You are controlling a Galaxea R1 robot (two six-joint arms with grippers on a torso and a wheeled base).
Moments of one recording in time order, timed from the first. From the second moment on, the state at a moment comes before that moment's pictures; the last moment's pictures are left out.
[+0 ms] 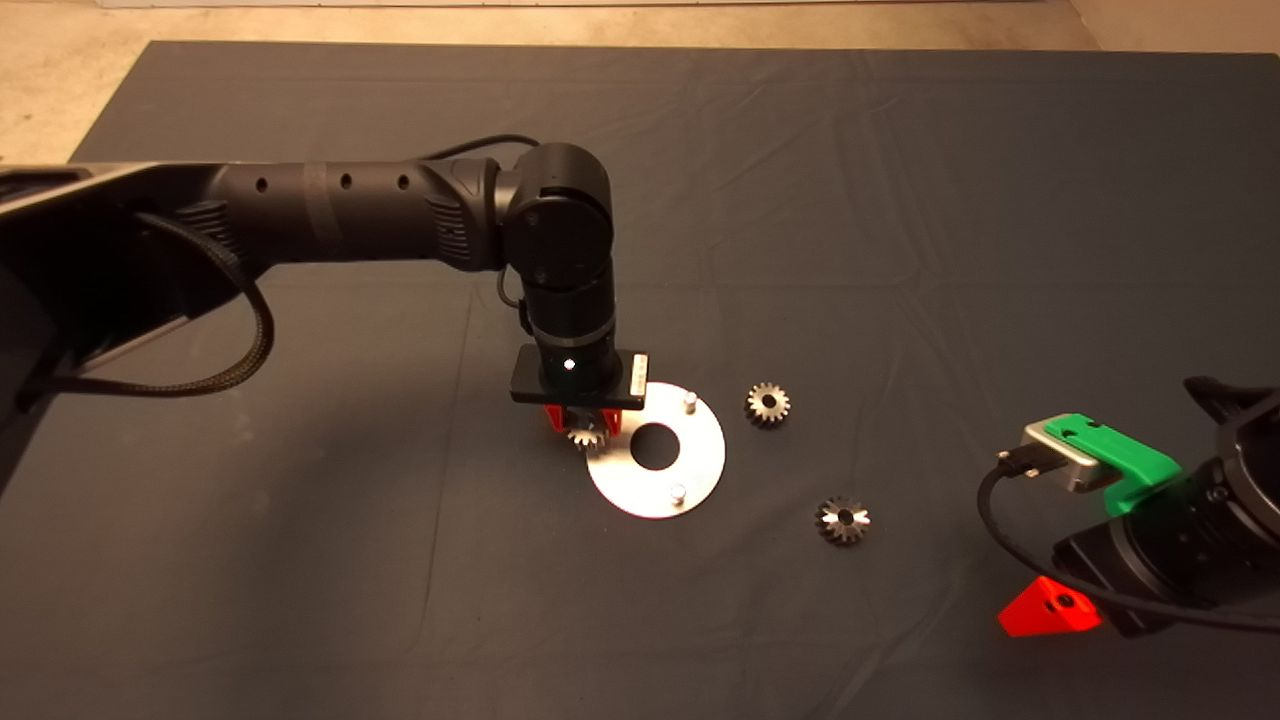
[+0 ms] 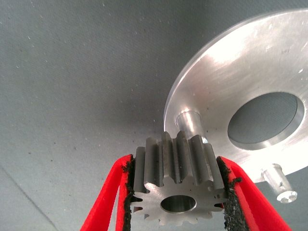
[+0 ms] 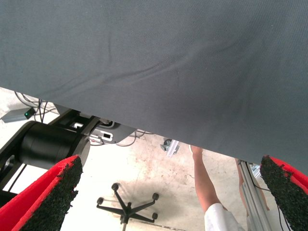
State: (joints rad) left arm -0.37 2.77 -1.23 0.16 1.52 -1.46; right arm 0.45 2.13 -0.40 -0.01 -1.53 1.48
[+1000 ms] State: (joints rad) left arm -0.37 2.81 -1.28 0.16 1.52 -1.46; right arm 0.45 2.12 -0.40 -0.01 -1.53 1.48
